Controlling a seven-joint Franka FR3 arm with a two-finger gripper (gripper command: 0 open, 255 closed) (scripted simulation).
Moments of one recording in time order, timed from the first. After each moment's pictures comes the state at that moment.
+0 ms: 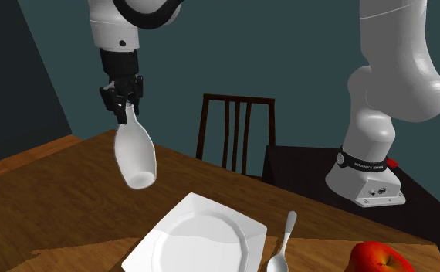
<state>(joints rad) 0.05 0.37 0.11 -1.60 -0.10 2.07 0.25</state>
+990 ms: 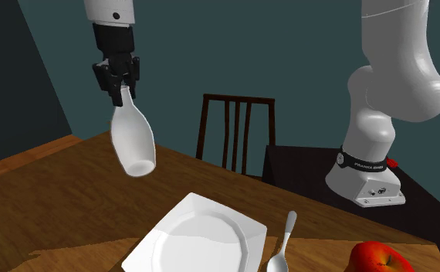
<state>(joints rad) 0.05 0.35 0.11 -1.51 -0.09 1.96 0.24</state>
